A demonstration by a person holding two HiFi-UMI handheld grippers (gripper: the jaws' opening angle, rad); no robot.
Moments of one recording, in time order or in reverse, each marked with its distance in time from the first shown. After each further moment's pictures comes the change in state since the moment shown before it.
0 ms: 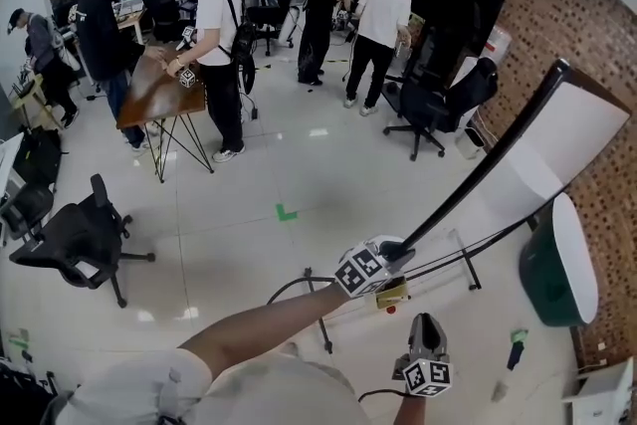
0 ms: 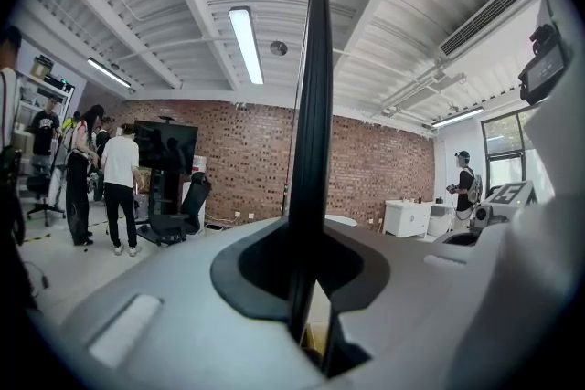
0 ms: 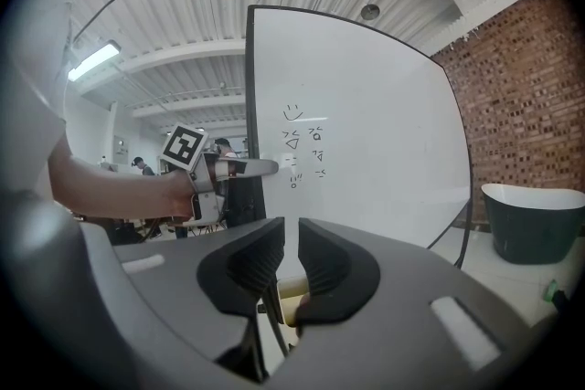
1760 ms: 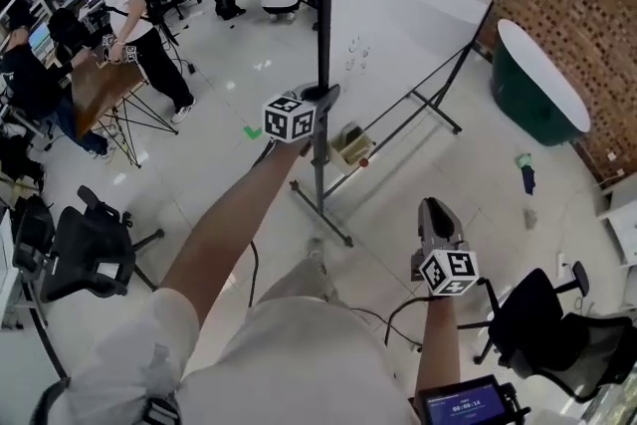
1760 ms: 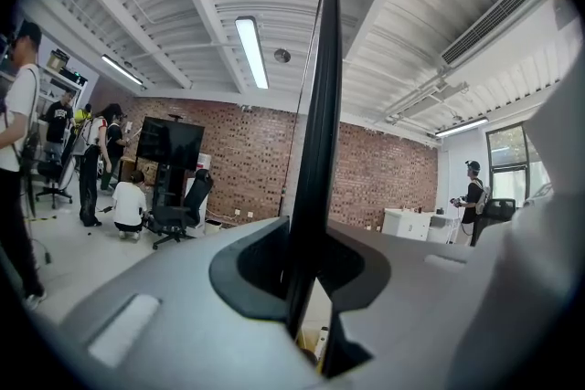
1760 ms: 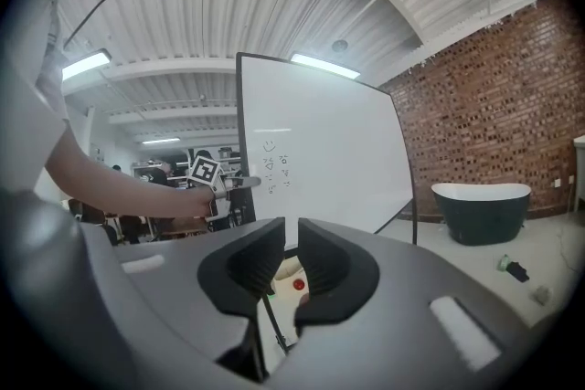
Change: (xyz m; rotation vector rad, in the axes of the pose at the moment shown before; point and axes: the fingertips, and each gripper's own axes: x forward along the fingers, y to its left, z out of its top) left arm -0.079 -0.051 -0.015 -0.058 -0.029 0.021; right arm -0.241 0.055 -0.019 0.057 -0.063 -0.196
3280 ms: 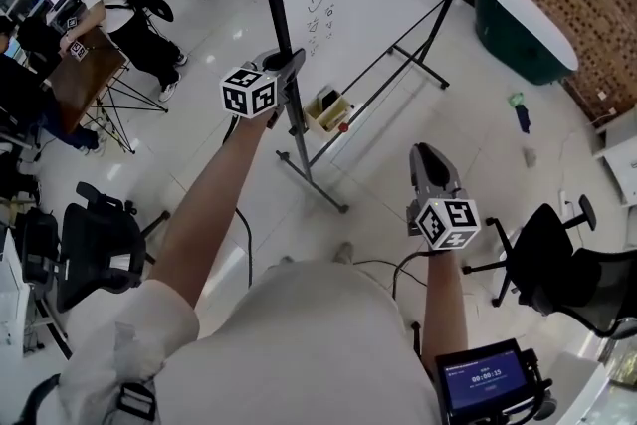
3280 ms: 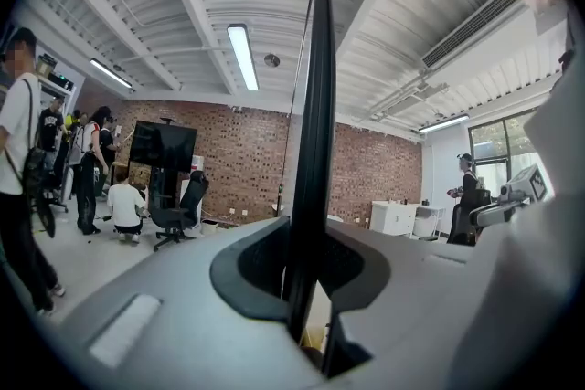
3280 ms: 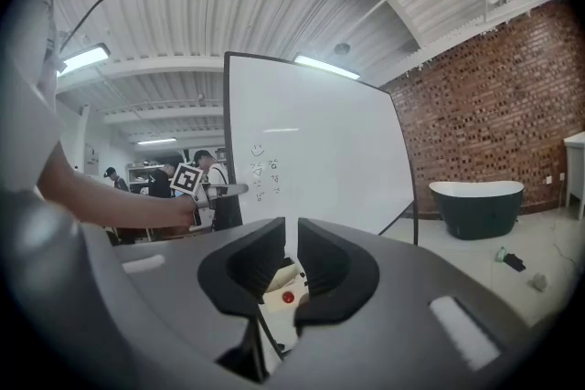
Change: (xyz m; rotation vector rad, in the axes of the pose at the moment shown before) left arm -0.106 0.011 0.010 0.050 0.010 -0.044; right arm -0.006 0.082 0.010 0.018 0.005 -0.027
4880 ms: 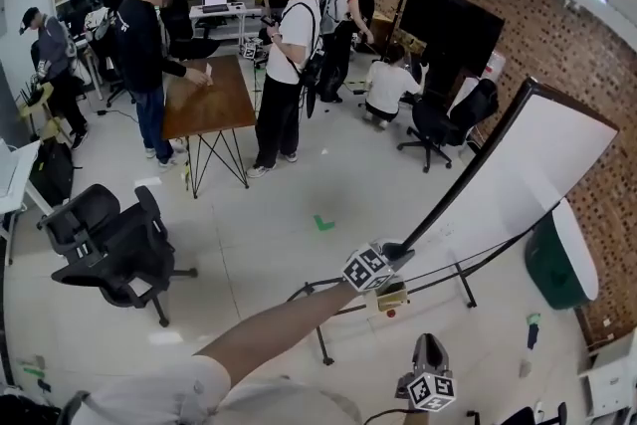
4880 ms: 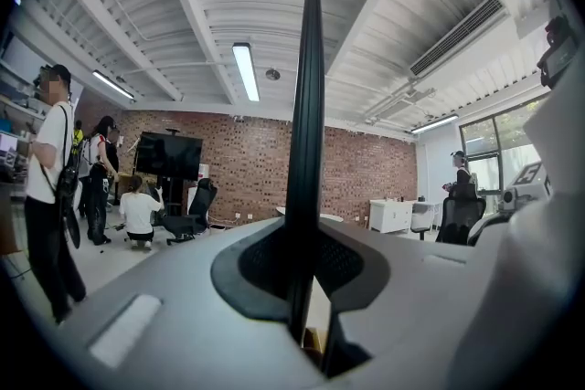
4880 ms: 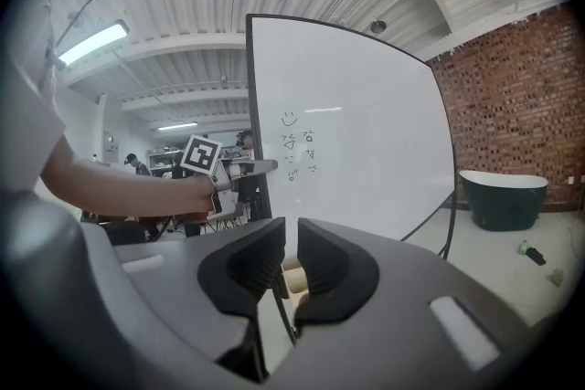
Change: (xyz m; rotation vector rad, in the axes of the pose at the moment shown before) left arm -0.122 0.030 -0.017 0.036 -0.014 -0.019; right arm 0.058 0.191 -0.070 -0.041 0.099 0.096
